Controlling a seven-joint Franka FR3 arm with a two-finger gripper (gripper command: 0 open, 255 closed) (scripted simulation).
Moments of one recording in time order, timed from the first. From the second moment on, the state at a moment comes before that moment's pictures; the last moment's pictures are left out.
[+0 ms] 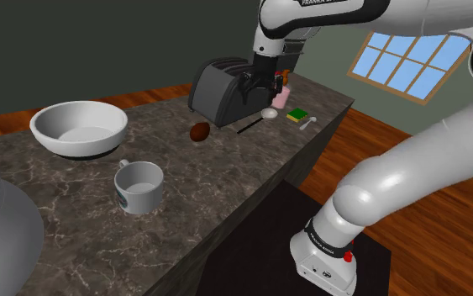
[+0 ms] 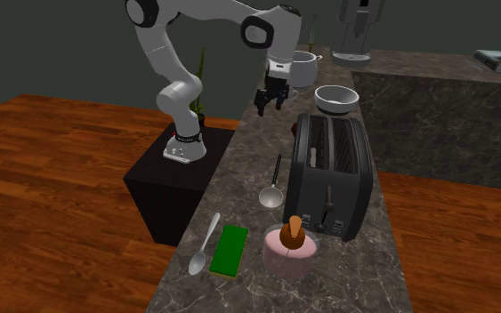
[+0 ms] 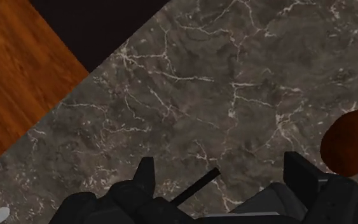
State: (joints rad) arm -0.17 -0.35 -0.02 -2.24 -0.05 1.77 0.48
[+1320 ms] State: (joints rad) arm -0.37 0.15 -0.19 -2.02 0.08 2.03 0.99
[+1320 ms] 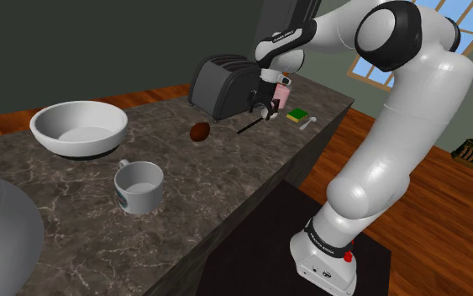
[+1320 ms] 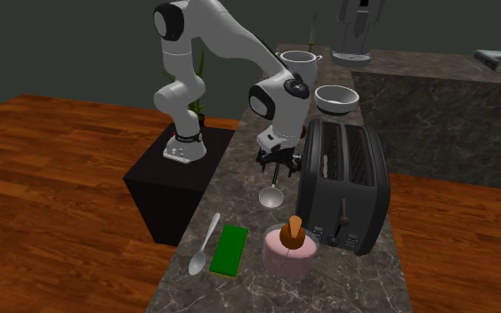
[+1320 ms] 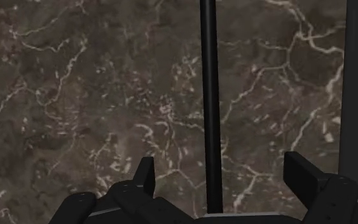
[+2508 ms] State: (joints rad) arm -0.37 0.18 -0.19 -2.07 0.09 2.11 0.99
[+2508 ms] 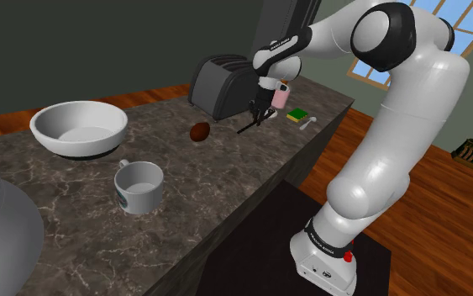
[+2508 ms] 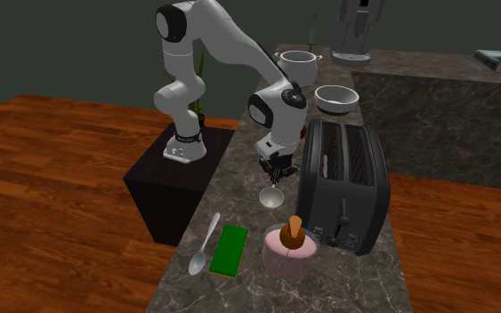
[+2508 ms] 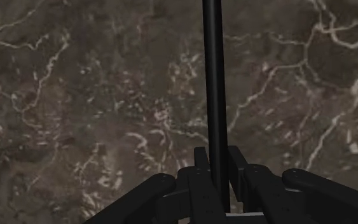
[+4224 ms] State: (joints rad) arm -0.37 0.07 -0.19 -1.93 0.06 1.86 1.02
